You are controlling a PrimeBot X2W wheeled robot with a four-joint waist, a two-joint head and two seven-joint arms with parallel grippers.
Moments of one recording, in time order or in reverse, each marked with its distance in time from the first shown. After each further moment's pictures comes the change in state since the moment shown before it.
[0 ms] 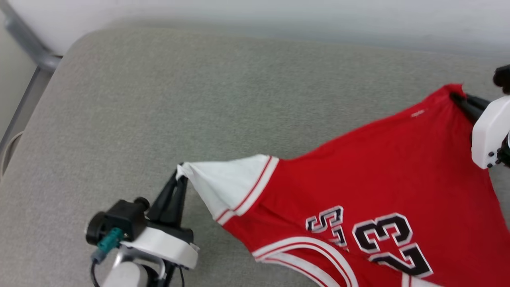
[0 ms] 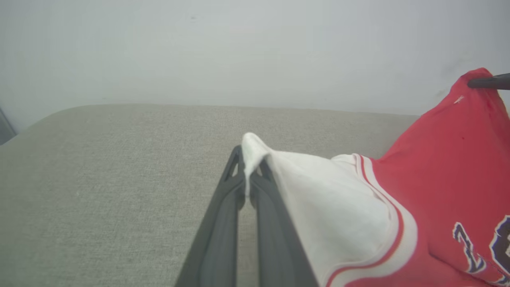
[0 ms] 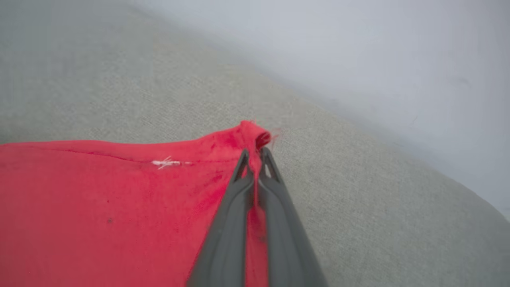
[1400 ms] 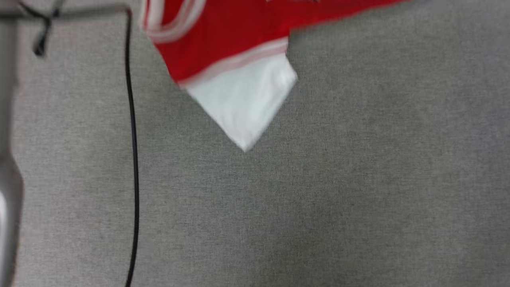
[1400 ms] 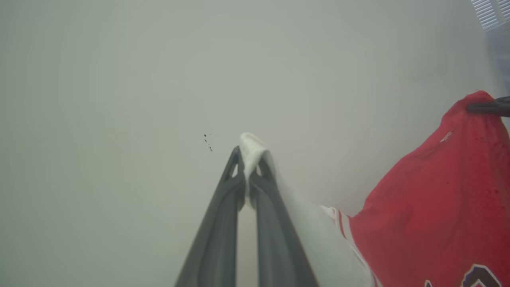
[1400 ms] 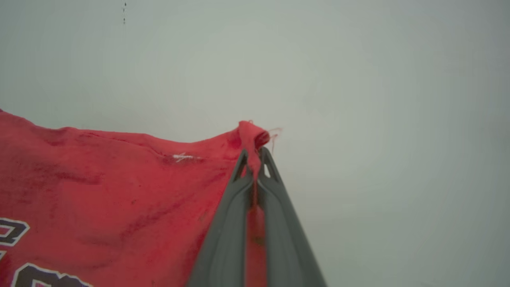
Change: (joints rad) left arm -1.281 0.173 -0.066 0.092 0.049 -0.090 0.225; right arm -0.559 0.206 -0.453 -0.115 -0.323 0.000 -0.099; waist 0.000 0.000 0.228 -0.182
